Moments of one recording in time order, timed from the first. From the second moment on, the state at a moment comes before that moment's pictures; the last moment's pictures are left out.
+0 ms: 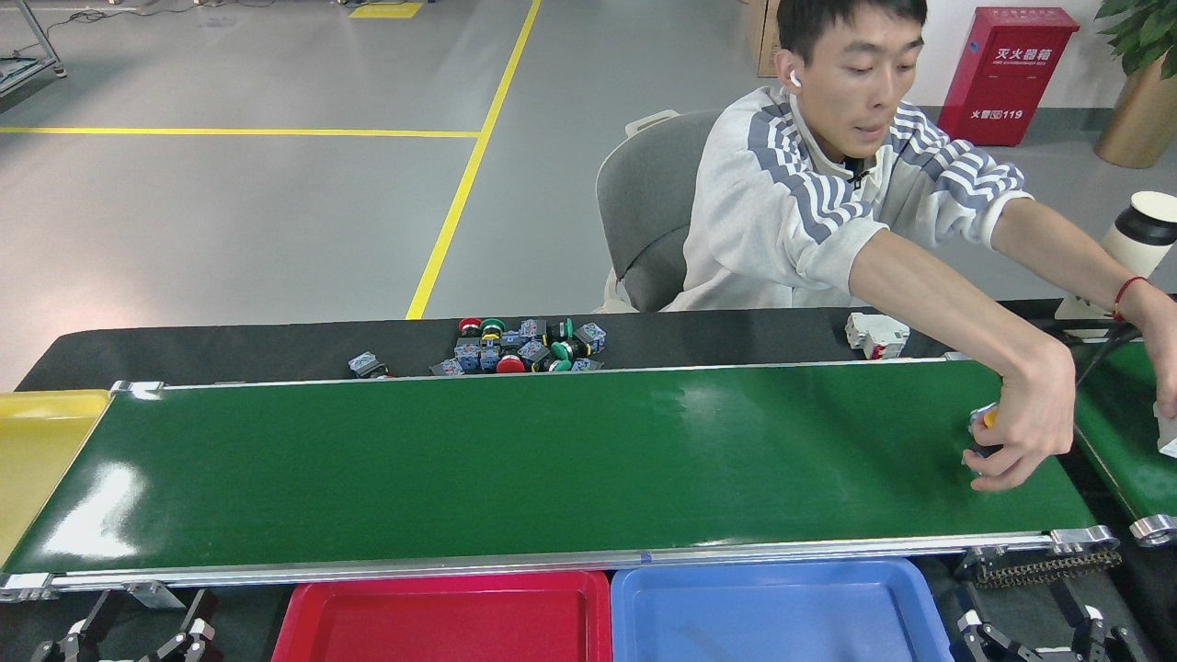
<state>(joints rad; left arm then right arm) 0.29 0.02 0.59 -1.76 -1.25 -0.60 -0.14 0.35 -0.08 -0.37 -1.73 1.20 -0.38 -0.07</state>
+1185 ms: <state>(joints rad) 0.29 0.03 0.63 -1.76 -1.17 -0.68 -0.12 0.21 -0.08 -0.37 -1.65 1.22 -0.26 0.02</state>
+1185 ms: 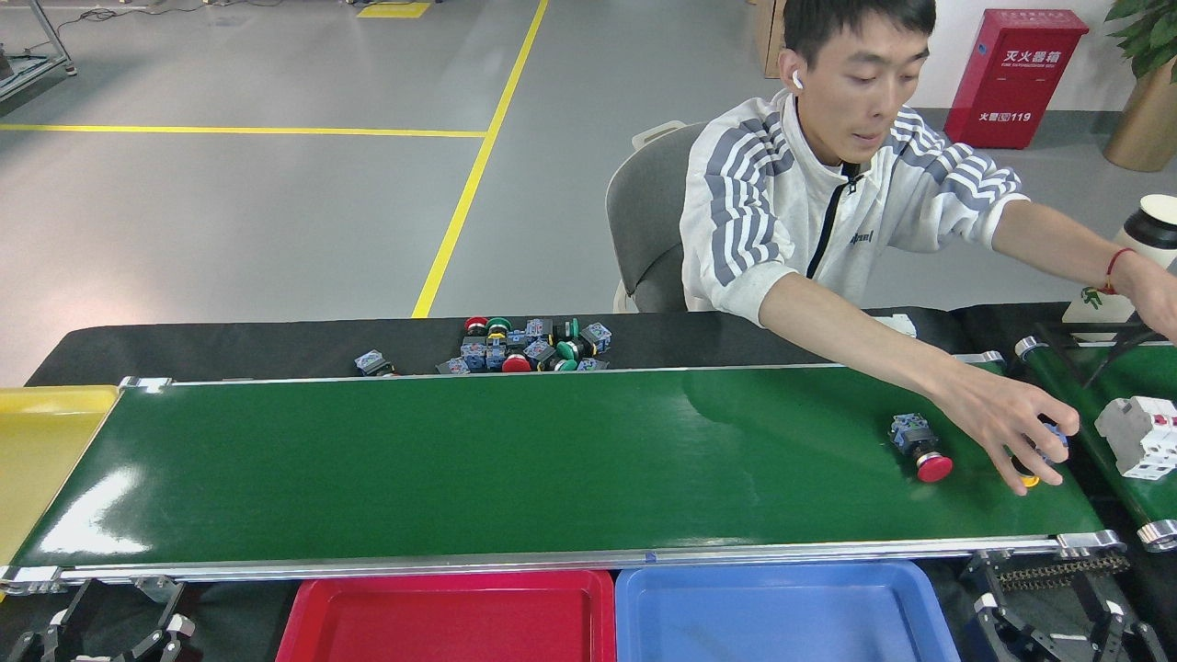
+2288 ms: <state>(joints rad) 0.28 0.03 0.61 -1.76 -1.20 -0.67 -0.13 -0.18 -0.08 0.11 -1.28 1.30 0.02 0.06</state>
